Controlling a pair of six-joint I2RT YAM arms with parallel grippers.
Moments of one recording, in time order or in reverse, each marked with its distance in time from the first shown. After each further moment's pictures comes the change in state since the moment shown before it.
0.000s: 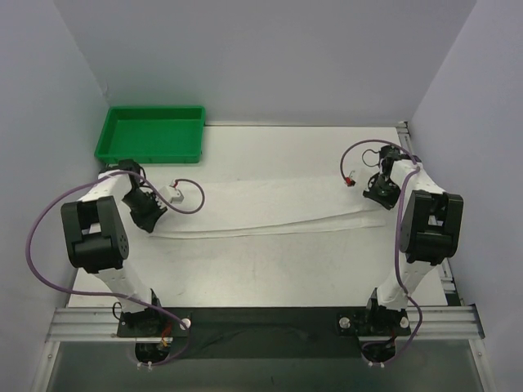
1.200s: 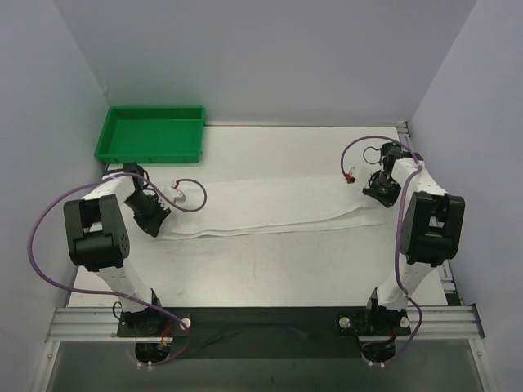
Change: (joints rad) left arm -0.016 0.007 -0.026 0.024 0.023 -0.111; right arm 0.000 -0.017 0.029 -0.031 -0.038 0.008
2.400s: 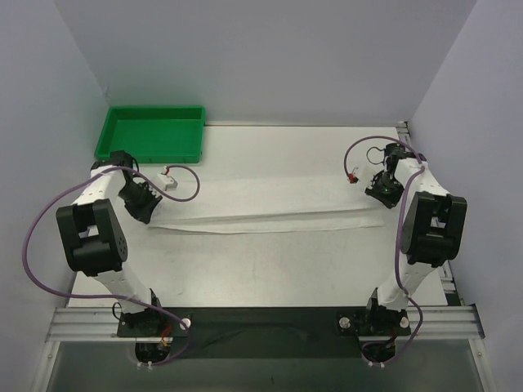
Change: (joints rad) left arm 0.042 -0.038 0.109 -0.035 -0.009 -0.021; right arm -0.027 0.000 0.000 -0.005 -0.011 -0.003
